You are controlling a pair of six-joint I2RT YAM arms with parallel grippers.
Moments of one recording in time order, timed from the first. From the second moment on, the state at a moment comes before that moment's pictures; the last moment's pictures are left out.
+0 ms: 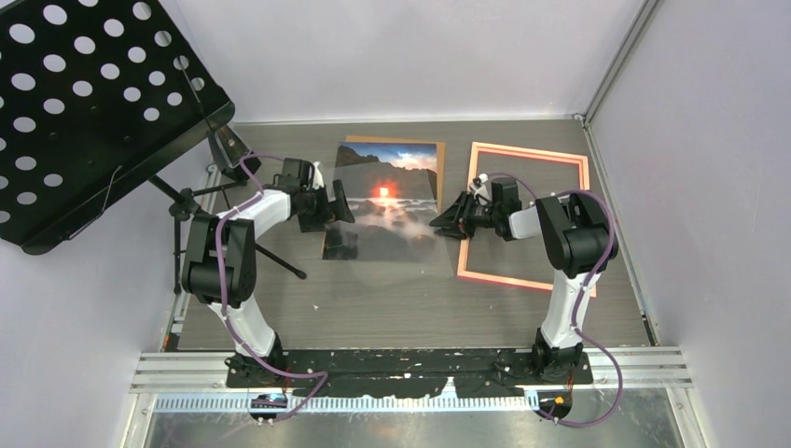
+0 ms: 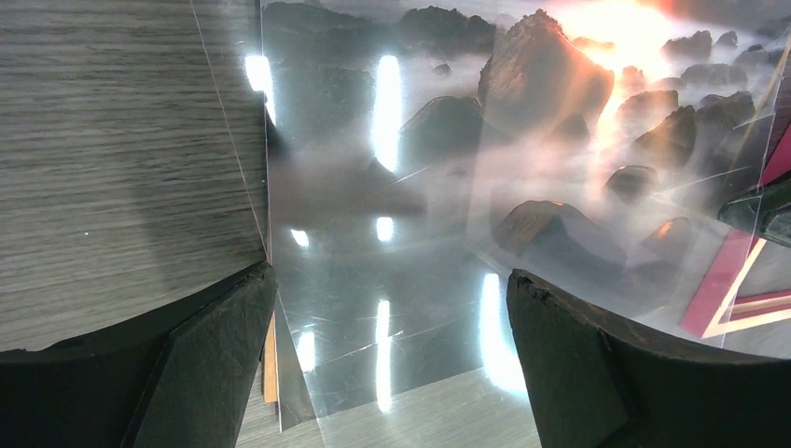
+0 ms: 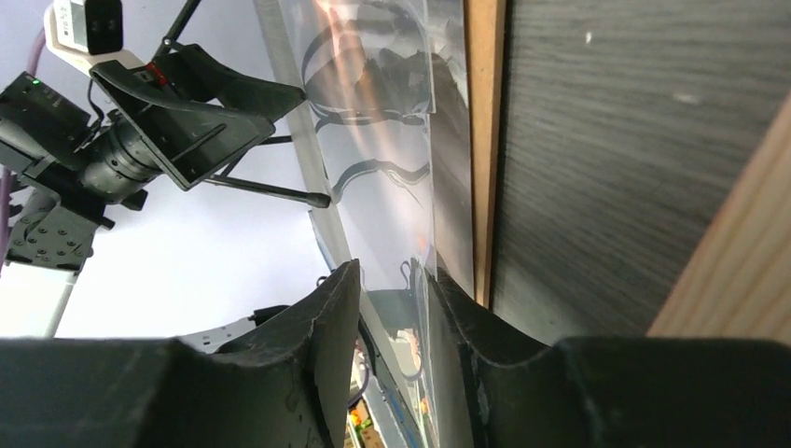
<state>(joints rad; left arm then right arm) -0.17 1.78 1.08 -0.35 0.32 -0.39 0.19 1.99 0.85 0.48 -0.90 0.98</state>
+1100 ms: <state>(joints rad) -0.17 1.77 1.06 -0.29 0.42 -0.37 0.20 2.00 1.17 -0.23 -0.79 0.38</state>
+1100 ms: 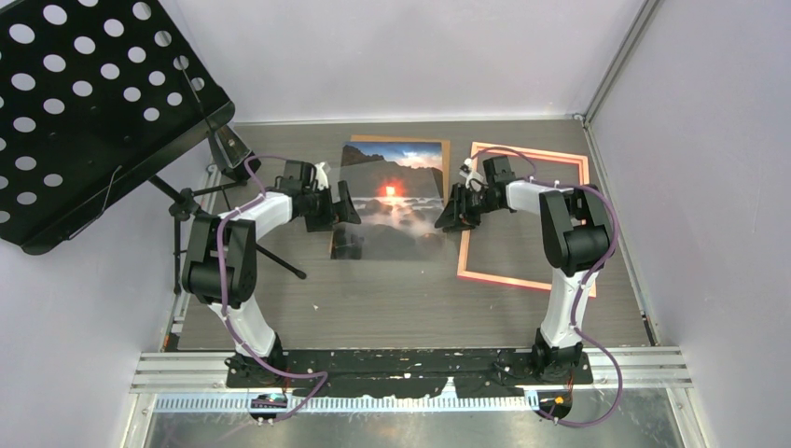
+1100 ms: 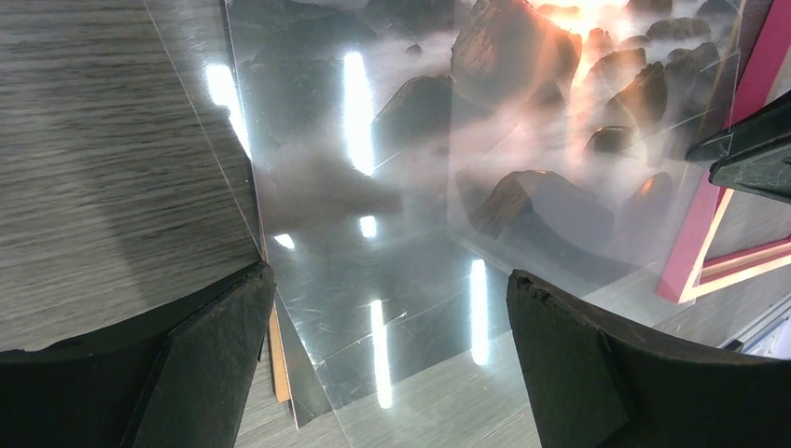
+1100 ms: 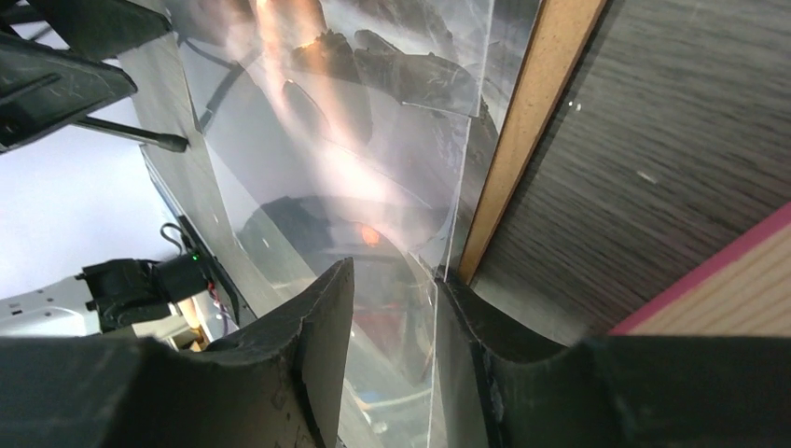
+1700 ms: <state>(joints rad) -0.18 1.77 1.06 -0.28 0.44 -0.37 0.21 2.06 1.31 -0.55 -0.81 0.17</state>
